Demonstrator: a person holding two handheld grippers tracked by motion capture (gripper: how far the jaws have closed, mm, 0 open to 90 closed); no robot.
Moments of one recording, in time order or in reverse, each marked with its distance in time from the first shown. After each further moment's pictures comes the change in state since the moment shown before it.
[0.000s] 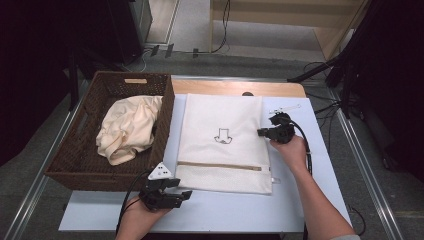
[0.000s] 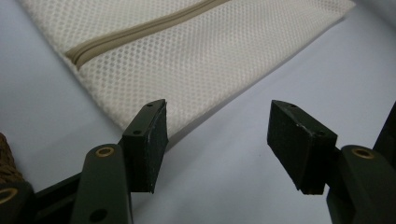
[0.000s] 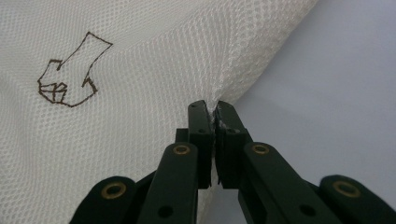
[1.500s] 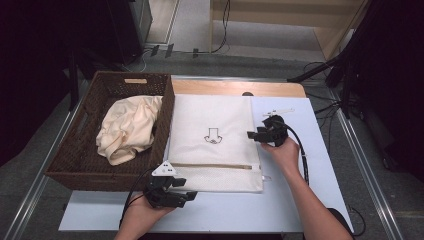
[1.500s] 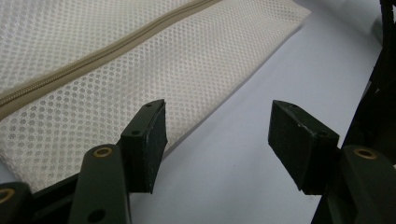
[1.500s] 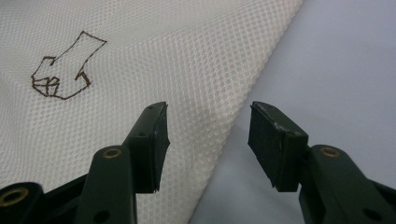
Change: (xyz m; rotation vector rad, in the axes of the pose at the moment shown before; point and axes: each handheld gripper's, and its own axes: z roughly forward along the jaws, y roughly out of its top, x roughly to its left) left arm -0.003 0.011 0.002 0.018 -0.092 0.020; right arm 0.024 -0.003 0.012 -0.068 -0.007 -0.034
